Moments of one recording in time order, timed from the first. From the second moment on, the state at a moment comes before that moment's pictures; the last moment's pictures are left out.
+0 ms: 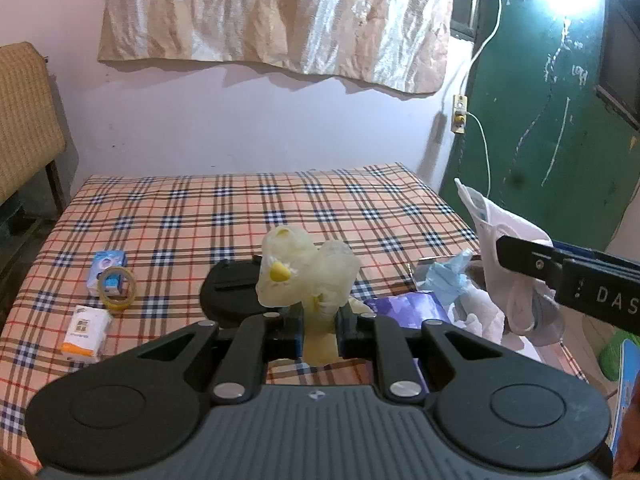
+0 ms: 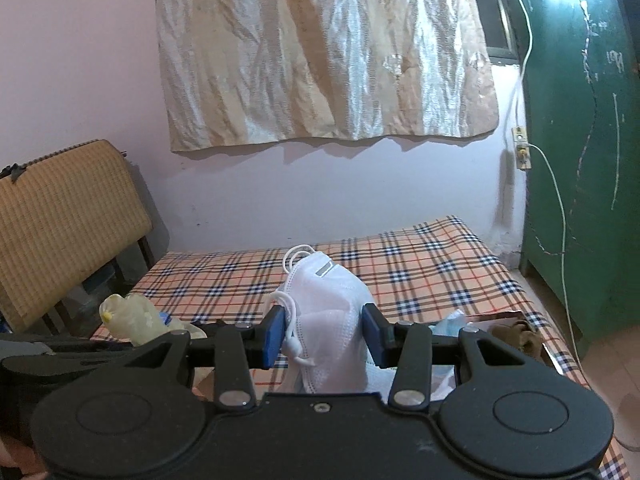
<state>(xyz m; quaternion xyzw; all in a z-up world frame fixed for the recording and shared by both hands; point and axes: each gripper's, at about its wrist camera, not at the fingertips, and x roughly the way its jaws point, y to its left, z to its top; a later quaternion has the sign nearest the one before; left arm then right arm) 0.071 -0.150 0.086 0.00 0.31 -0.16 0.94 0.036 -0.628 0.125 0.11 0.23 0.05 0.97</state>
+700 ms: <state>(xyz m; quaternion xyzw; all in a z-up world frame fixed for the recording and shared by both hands) 0.069 -0.204 0.069 0.02 0.33 -0.21 0.92 0.021 -0.679 0.107 0.13 0.24 0.00 0.96</state>
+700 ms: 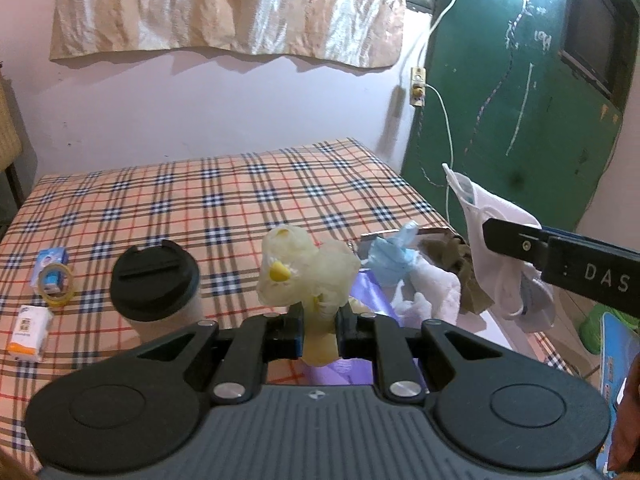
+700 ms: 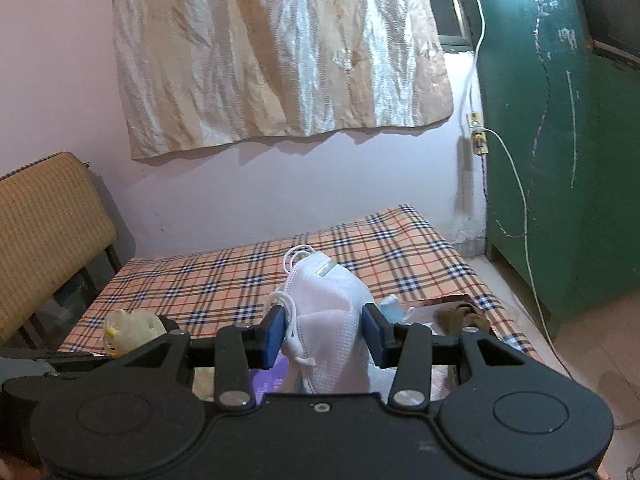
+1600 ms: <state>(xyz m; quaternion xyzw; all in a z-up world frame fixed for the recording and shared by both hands) 0.058 -0.292 0.030 0.04 0.37 -0.31 0.88 0.005 -0.761 0.052 0.17 0.28 -0.09 0.94</state>
